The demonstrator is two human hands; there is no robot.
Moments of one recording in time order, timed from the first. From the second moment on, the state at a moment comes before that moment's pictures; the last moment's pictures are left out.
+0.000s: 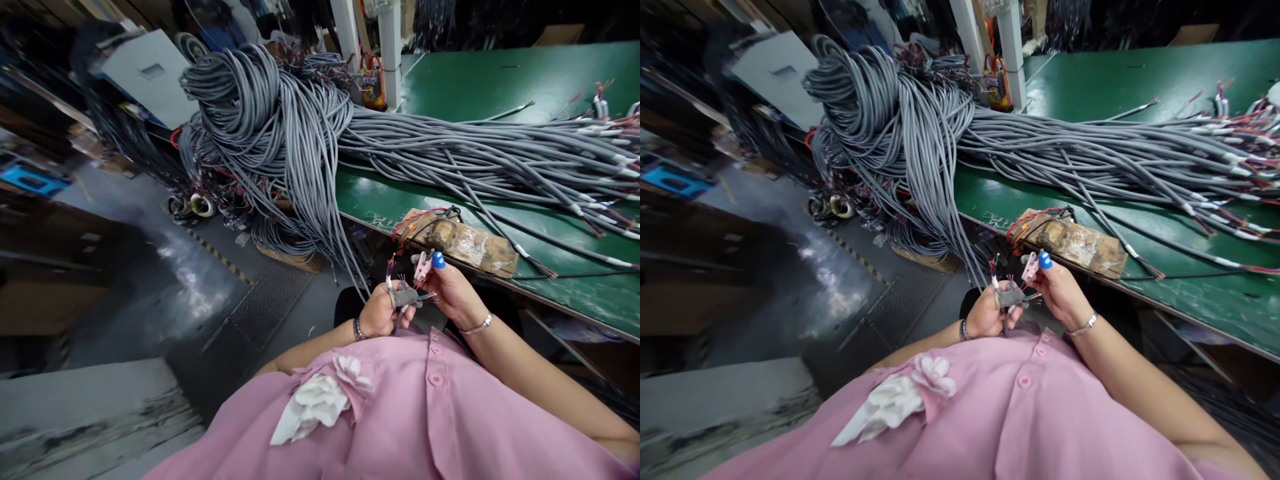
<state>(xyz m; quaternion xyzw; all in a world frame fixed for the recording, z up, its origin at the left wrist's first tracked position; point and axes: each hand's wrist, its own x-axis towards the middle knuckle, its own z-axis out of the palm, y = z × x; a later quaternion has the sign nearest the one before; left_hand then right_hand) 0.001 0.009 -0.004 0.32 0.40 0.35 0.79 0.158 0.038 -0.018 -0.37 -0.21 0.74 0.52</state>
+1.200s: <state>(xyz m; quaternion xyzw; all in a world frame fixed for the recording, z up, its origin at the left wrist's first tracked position) 0.008 0.001 0.004 0.35 0.47 0.42 0.69 0.157 0.031 0.001 -0.39 -0.28 0.70 0.52</state>
